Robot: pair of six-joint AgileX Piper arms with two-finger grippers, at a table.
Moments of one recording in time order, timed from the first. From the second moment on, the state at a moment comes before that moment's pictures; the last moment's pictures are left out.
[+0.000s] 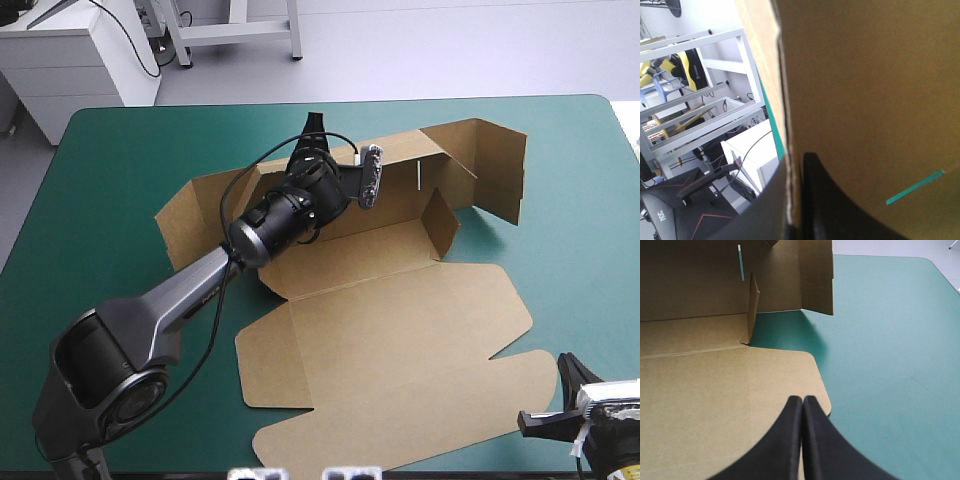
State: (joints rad) left arm -0.84 1.90 -1.84 0.73 1.05 0.71; right arm -0.04 -0.01 -0.39 0.12 0.75 -0.11
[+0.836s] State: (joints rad) left arm -0.99 1.57 -1.03 1.68 0.81 -0.23; right arm -0.04 -0.01 -0.39 0.12 0.75 -0.11
